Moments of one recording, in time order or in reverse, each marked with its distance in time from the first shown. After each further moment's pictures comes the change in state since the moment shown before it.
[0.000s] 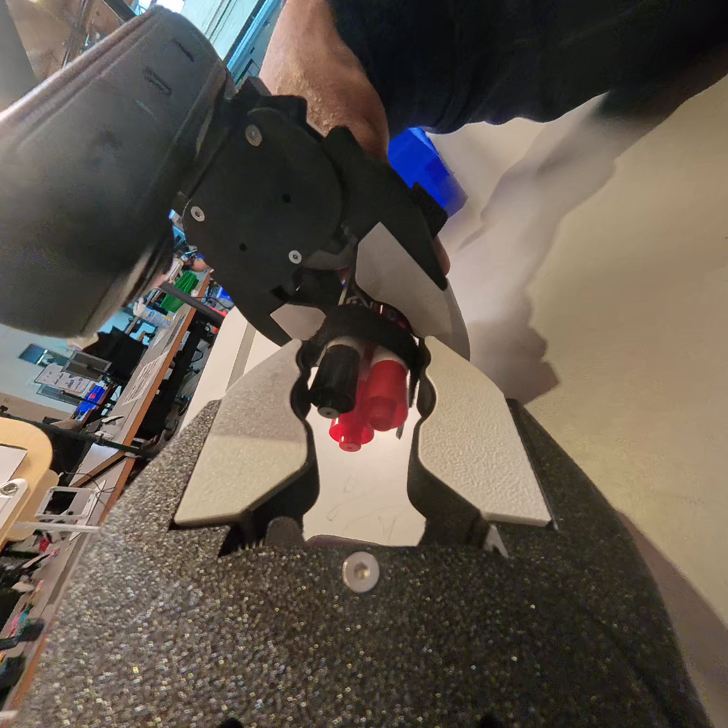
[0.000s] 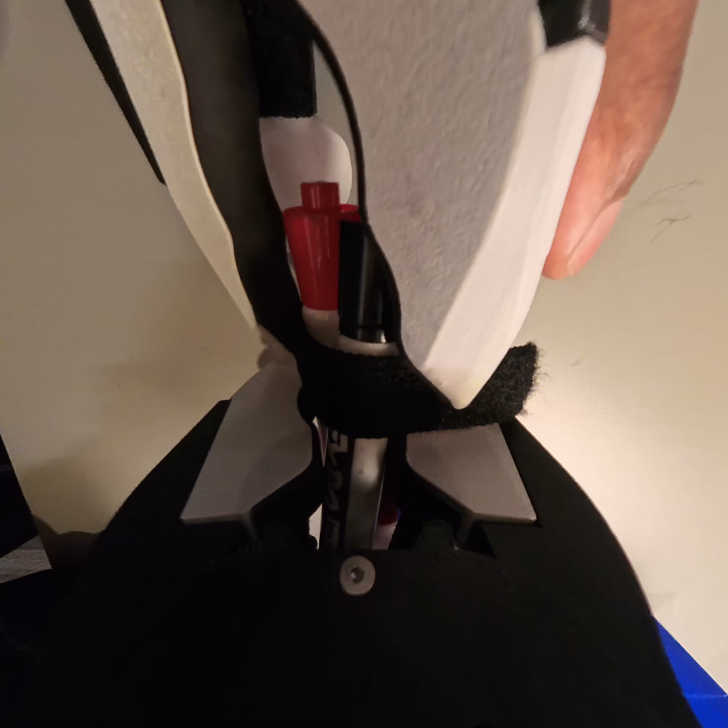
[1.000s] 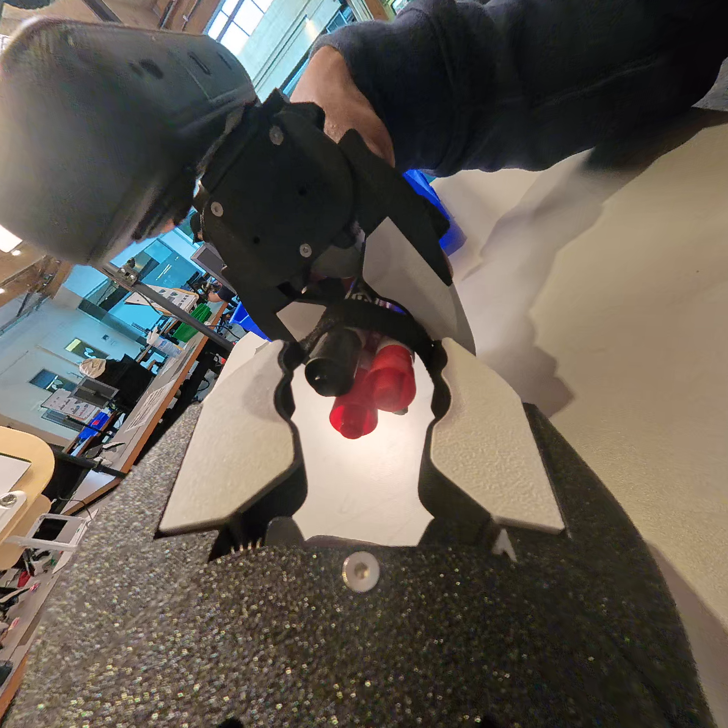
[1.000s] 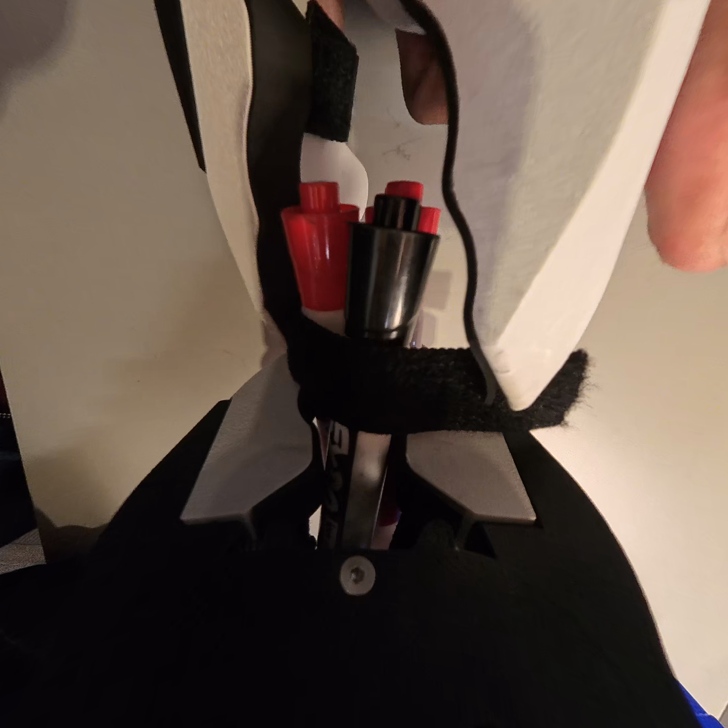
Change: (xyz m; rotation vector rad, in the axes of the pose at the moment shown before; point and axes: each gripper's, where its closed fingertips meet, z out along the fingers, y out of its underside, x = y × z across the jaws) left arm -0.001 -0.010 -0.008 0.120 -0.034 -0.019; right arm -0.009 -0.009 -0.006 0.041 -0.011 -0.063
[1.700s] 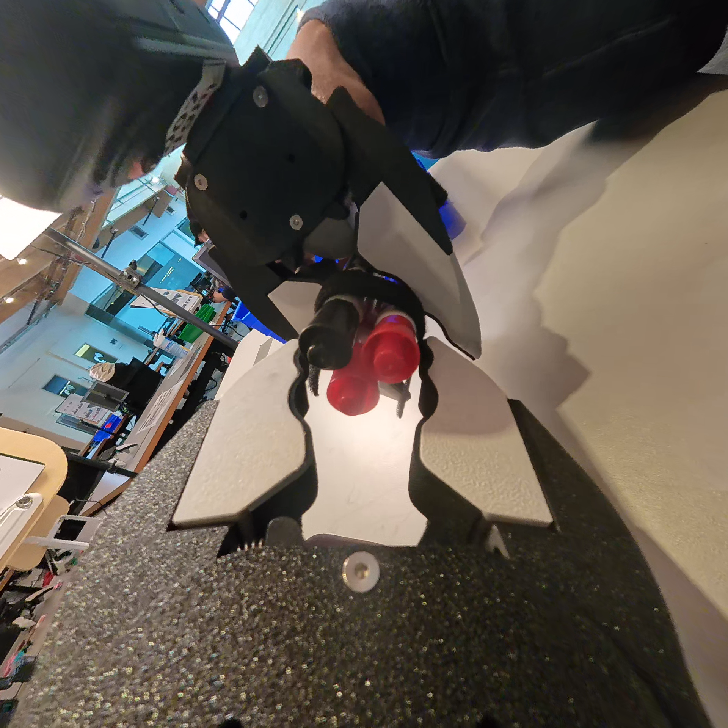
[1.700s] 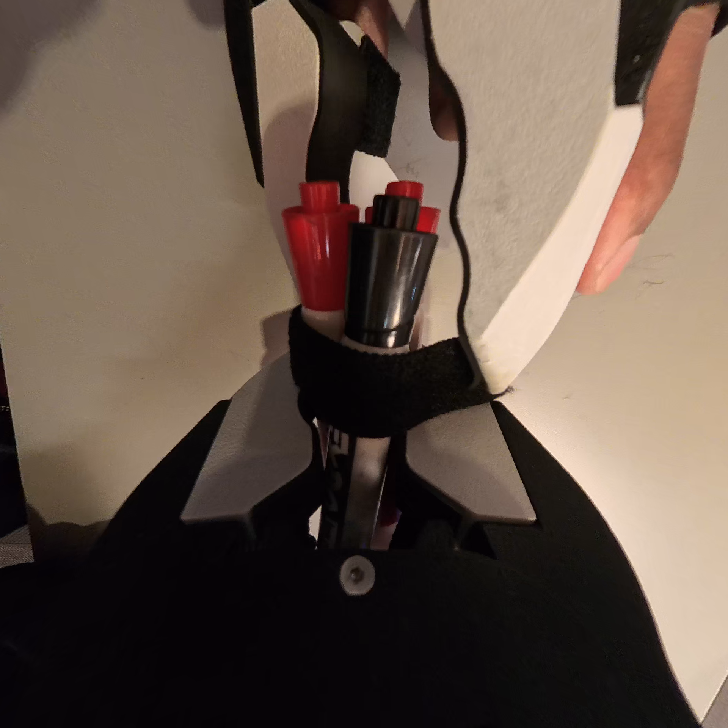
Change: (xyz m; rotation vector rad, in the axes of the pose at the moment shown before) left arm 0.000 0.005 -0.001 -0.019 0.006 0.042; right arm -0.004 -0.005 -0.005 0.026 0.003 -0.045
